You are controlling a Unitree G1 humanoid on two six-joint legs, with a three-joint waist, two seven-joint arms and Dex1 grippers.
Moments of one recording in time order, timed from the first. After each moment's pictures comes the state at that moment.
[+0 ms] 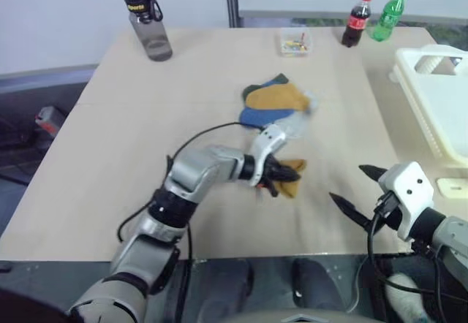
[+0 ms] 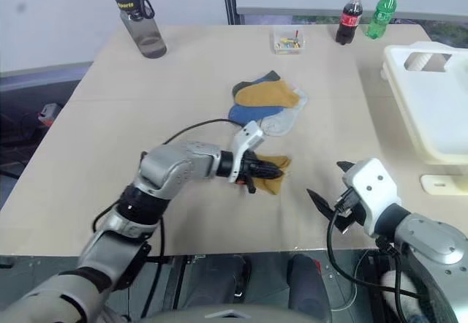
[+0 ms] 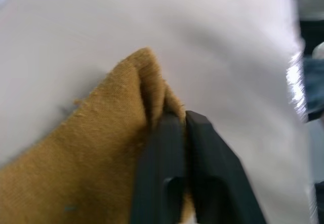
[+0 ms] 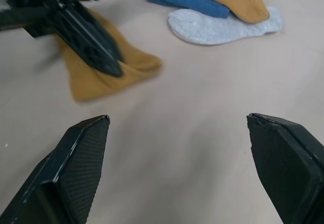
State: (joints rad) left arm -0.71 0.29 -0.35 -0.05 -0.52 1.08 -0.74; right arm 0.24 -0.62 -0.29 -1.01 0.43 0.90 0.52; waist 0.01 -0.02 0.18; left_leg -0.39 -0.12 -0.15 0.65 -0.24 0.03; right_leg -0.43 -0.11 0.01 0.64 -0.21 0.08
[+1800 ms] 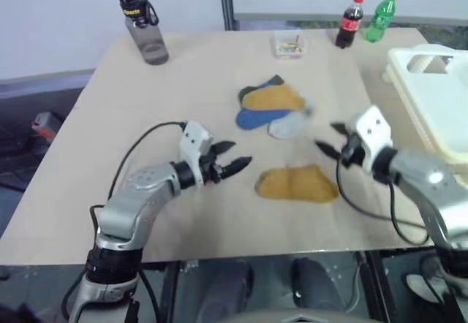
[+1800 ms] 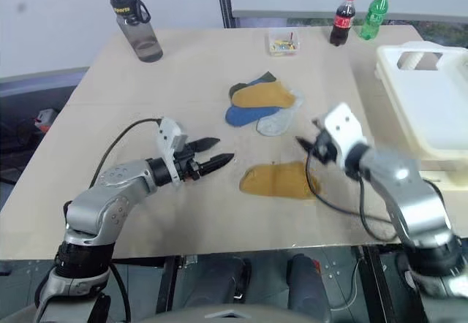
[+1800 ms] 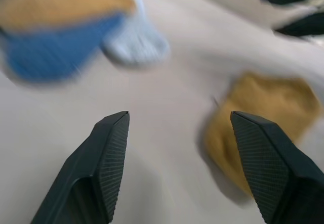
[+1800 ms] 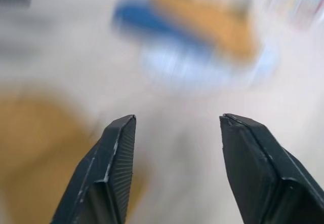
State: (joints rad) left arm -0.29 0.49 0.03 -0.32 -0.47 0.67 -0.70; right arm -0.41 -0.62 0.05 -0.37 0.25 0.63 0.54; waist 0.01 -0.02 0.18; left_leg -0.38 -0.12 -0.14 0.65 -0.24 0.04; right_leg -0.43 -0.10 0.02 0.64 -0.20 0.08
